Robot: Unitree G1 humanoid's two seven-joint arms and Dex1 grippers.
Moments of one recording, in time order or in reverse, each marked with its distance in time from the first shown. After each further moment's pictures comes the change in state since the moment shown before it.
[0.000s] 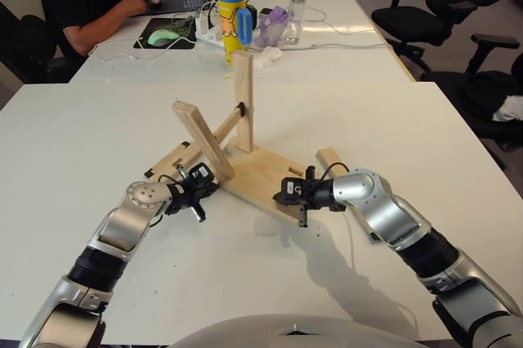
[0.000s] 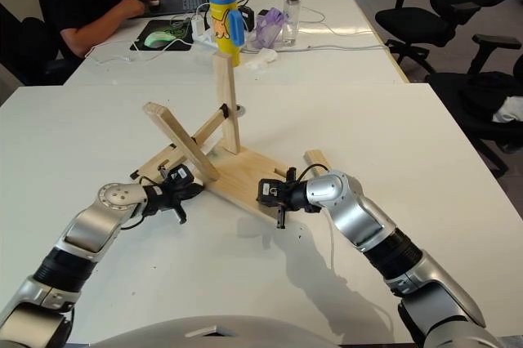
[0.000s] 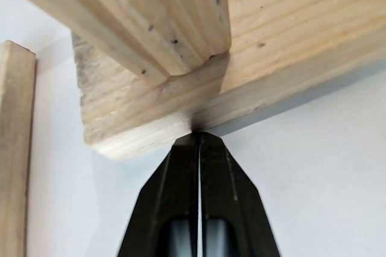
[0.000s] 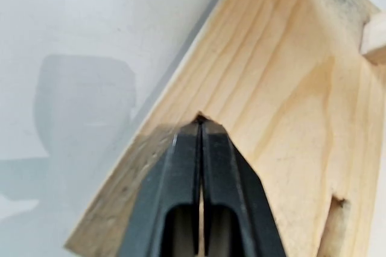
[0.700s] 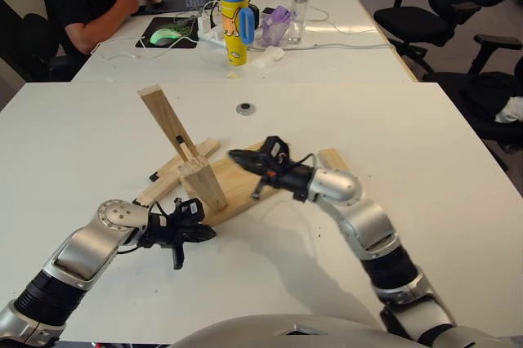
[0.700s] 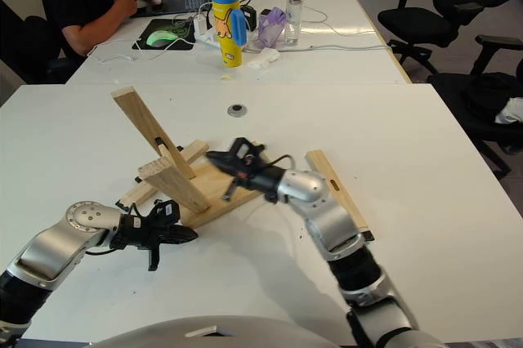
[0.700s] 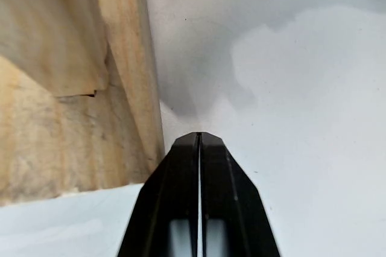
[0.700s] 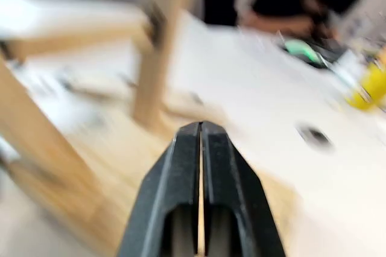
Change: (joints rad) left arm 0.207 0.283 0.001 -0.280 -0.205 0.051 -0.349; right arm 0.045 0.194 -0.198 0.040 0.171 -0.072 -0.350
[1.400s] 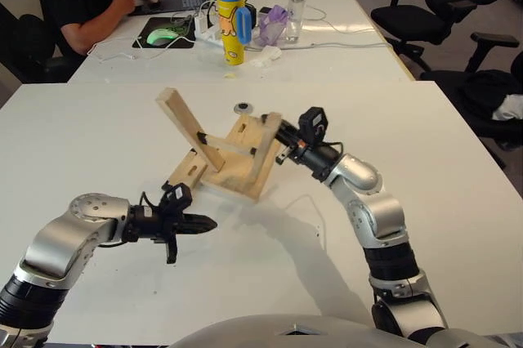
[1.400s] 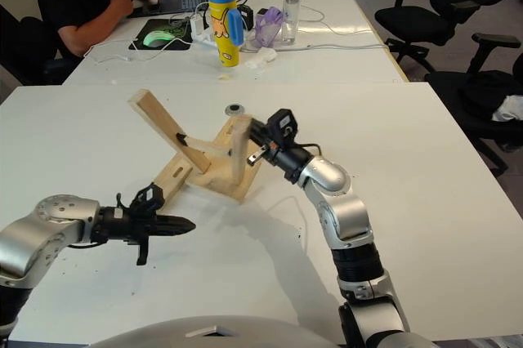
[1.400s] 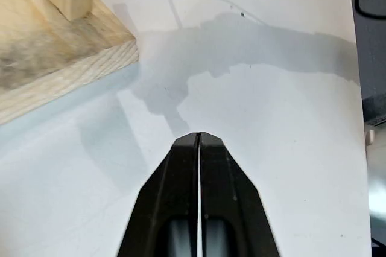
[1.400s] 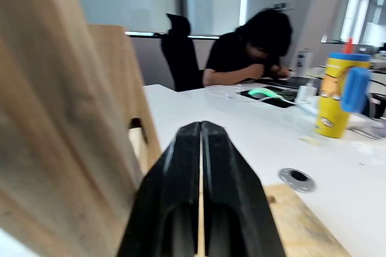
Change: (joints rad) left arm 0.028 0.023 0.127 -0.080 -0.170 0.112 -0.068; right arm 0.031 0.200 -0.153 -0.093 0.239 -0.061 0.012
